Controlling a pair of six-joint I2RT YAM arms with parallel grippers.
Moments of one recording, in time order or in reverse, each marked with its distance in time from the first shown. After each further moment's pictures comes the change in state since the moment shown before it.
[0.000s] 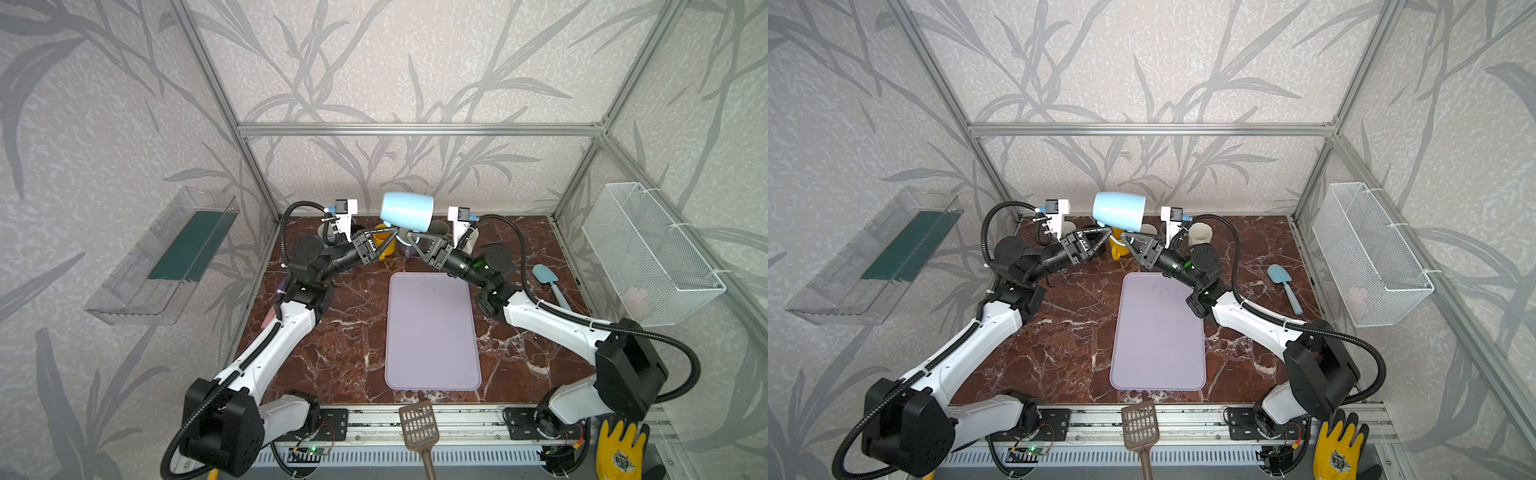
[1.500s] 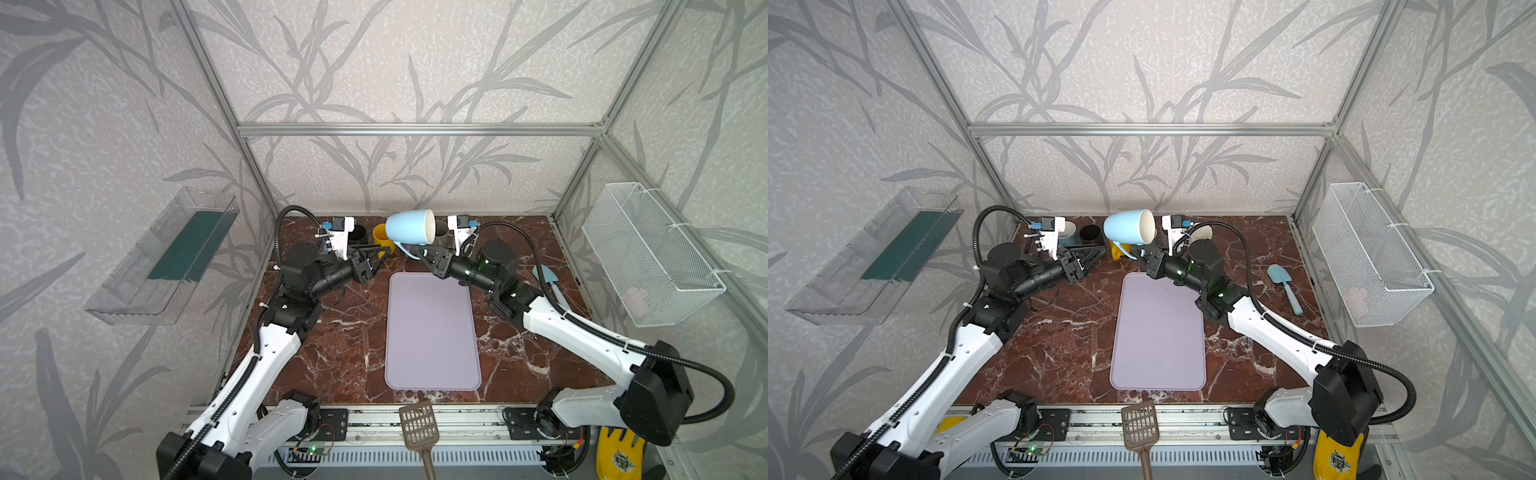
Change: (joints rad) left arm -0.001 -0.200 0.000 -0.593 -0.196 0.400; right arm -0.017 -0.157 0.016 -0.567 0.085 -0.222
